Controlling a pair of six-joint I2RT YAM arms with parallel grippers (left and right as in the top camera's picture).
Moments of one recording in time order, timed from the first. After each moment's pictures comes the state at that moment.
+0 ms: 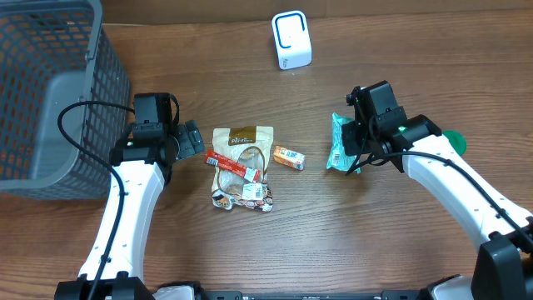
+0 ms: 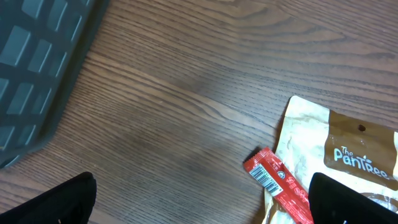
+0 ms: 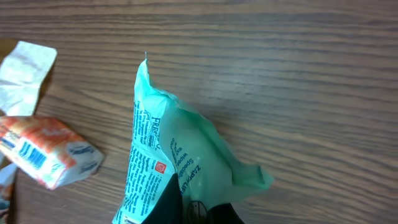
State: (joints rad) left arm 0.06 1.41 1.04 -0.71 -0.19 -0.30; right arm 0.39 1.60 1.13 -0.62 0.00 0.20
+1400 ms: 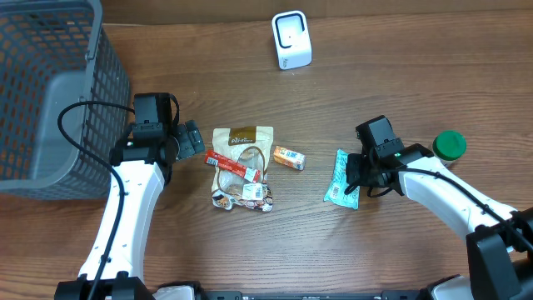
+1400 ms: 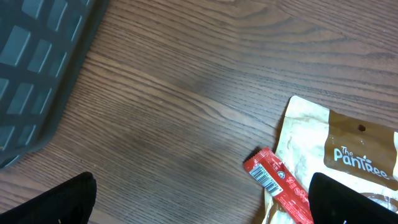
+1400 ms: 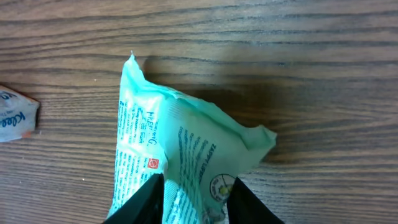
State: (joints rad) left arm 0.06 1.41 1.04 -0.71 -0.19 -0.30; right arm 0.39 1.60 0.86 -0.52 -0.08 0.46
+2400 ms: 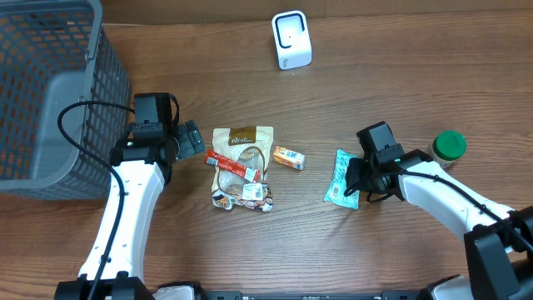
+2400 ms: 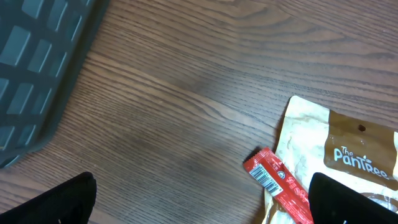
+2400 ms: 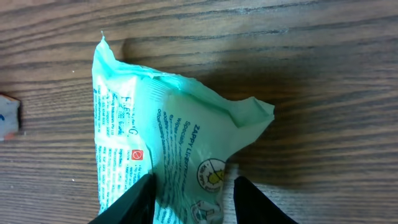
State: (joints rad) left arm 0.06 1.41 1.04 -0.71 -0.19 -0.30; right arm 0.39 1.60 0.81 -0.48 -0.09 0.55
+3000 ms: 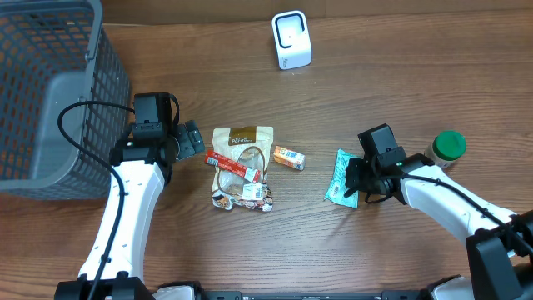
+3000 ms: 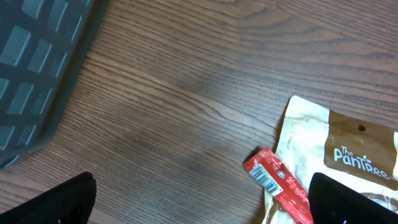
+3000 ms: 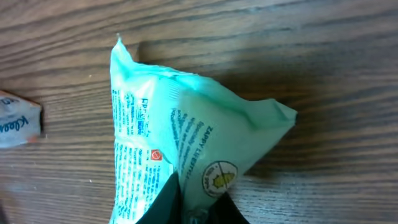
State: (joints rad) left arm 0.06 1.41 1.04 -0.71 -0.19 -0.30; right arm 0.39 1.59 0.78 -0.43 -0.12 0.59
